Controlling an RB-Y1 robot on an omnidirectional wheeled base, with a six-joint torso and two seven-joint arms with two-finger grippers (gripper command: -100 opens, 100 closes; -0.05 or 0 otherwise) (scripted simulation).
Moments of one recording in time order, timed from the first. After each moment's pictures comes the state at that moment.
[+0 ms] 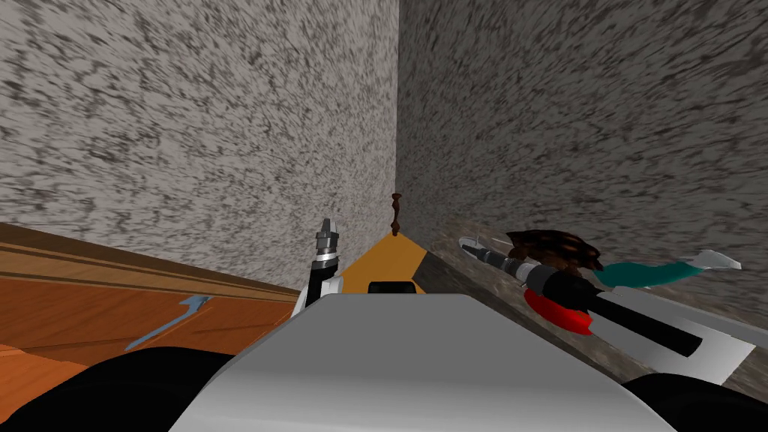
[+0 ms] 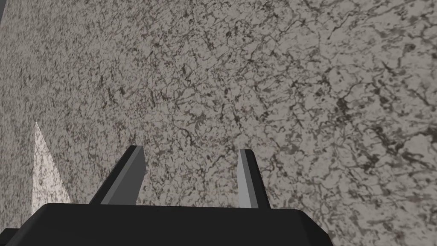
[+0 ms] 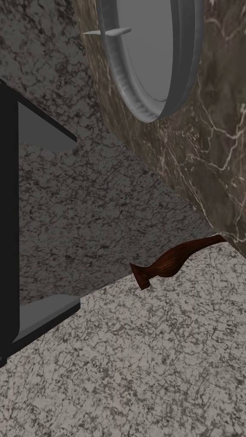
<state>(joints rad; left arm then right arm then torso) 0.55 0.01 0.01 -2.22 -0.09 -0.46 -0.02 1.17 -1.29 -0.38 -2.15 -0.11 -0.11 0.07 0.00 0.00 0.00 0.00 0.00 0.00</state>
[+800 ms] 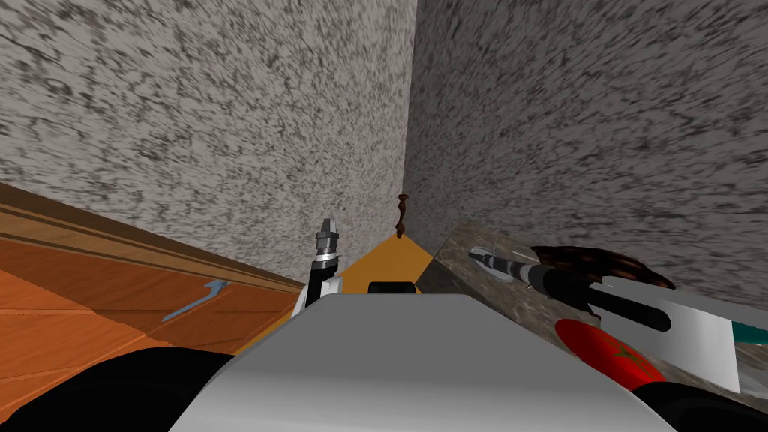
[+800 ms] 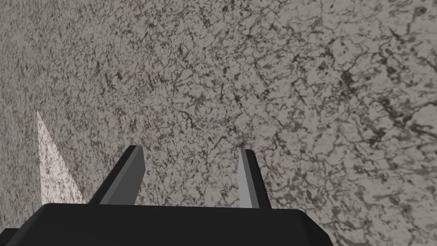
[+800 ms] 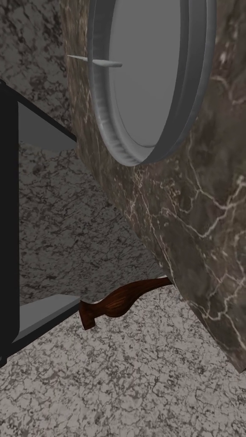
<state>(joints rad) 0.55 0.01 0.01 -2.22 -0.09 -0.46 -0.02 1.31 -1.50 -0.43 -2.10 -0.22 0.07 0.06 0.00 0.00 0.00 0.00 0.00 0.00</state>
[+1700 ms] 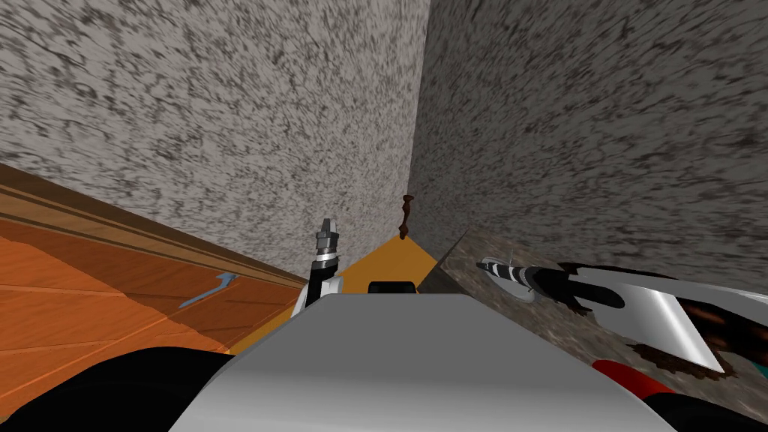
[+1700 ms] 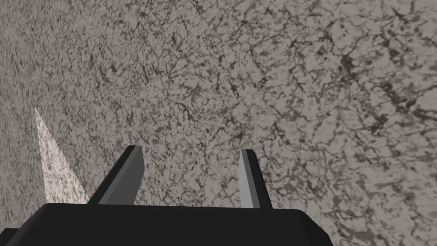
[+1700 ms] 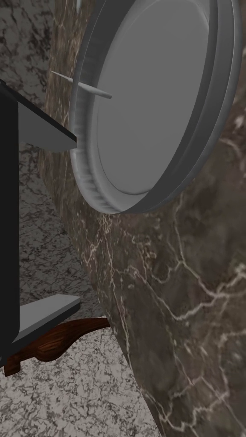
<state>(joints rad) 0.55 0.01 0.01 -2.22 -0.09 -0.46 -0.02 1.44 -1.73 -0.44 -2.04 -0.35 0.23 0.06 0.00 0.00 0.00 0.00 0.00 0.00</state>
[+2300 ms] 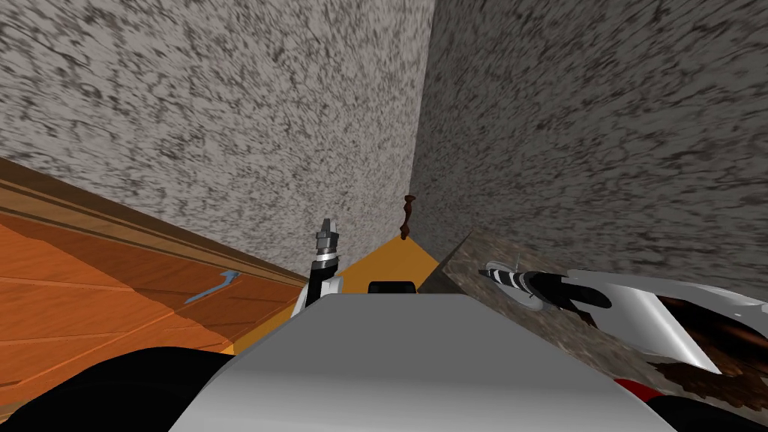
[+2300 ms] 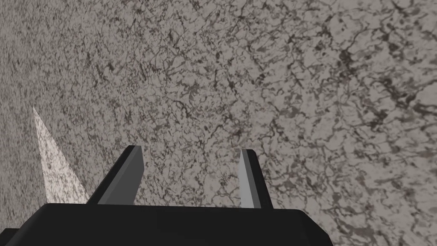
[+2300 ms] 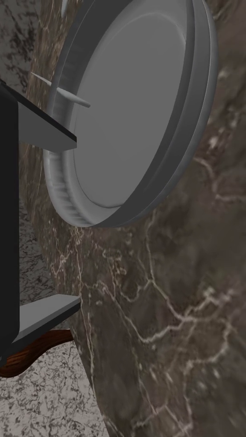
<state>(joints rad) 0.55 0.01 0.01 -2.22 -0.09 -0.46 -0.02 1.47 -1.81 -0.40 -2.03 -0.37 0.28 0.03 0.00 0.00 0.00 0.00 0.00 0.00</state>
